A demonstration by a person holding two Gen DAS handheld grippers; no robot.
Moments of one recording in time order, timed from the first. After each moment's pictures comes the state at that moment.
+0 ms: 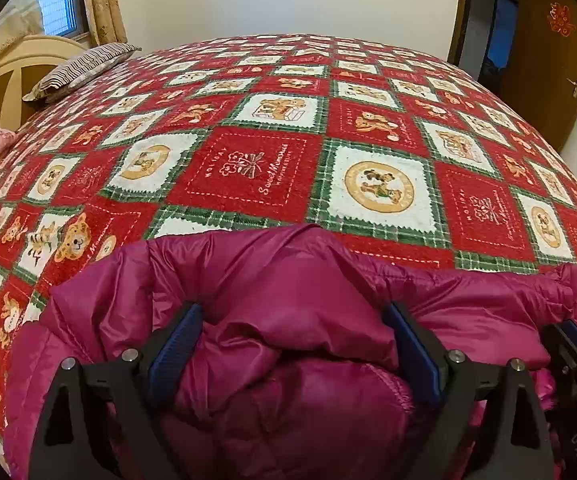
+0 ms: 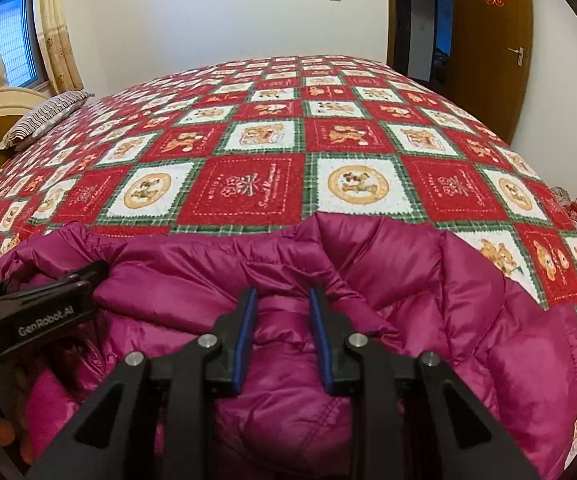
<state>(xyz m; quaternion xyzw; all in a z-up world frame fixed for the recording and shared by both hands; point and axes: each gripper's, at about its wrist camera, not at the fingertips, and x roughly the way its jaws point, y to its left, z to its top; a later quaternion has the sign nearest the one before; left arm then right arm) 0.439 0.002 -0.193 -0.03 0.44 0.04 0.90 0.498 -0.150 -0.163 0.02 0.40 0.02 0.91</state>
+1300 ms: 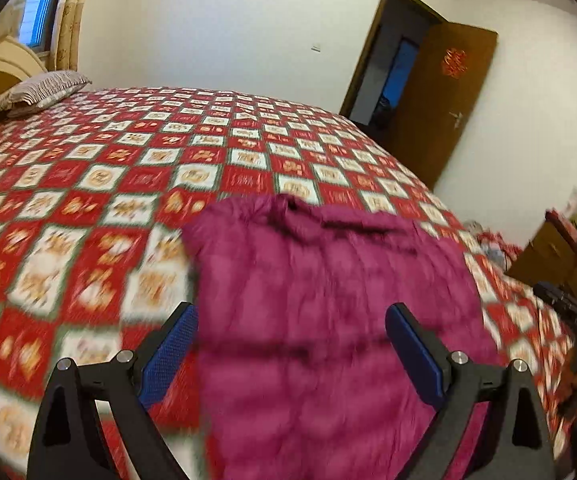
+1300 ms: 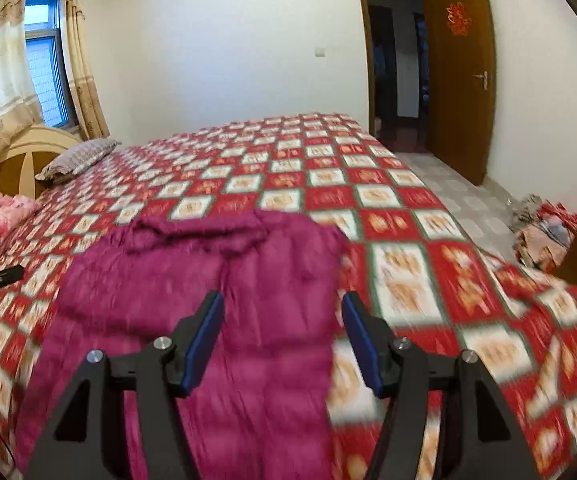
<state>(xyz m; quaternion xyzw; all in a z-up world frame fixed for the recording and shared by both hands) 0.183 0.118 -0.068 -0.08 0.36 -0.17 0.92 0.233 -0.239 -0.050 0.03 0.33 0.03 0.94</state>
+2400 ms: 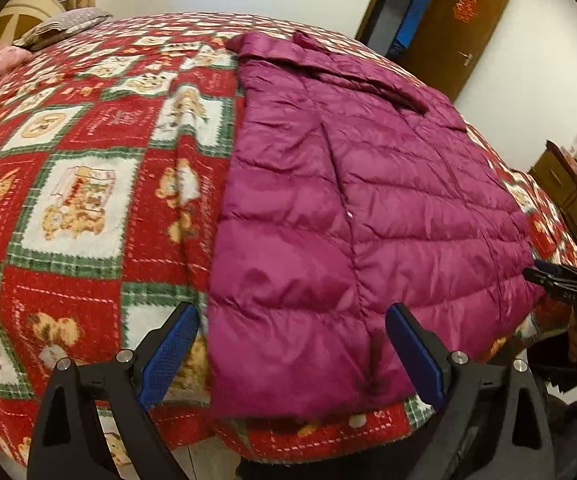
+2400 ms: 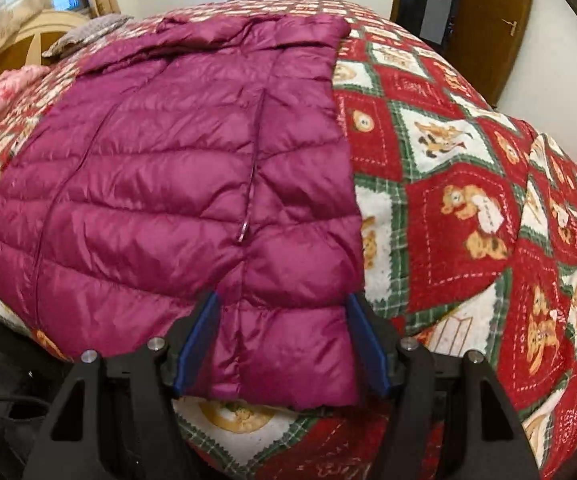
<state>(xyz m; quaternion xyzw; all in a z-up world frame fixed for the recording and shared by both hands) -0.010 0.134 -0.182 -0.07 0.46 -0.16 0.87 0.088 -0.218 -0.179 -0.03 0.49 0.04 0.87</state>
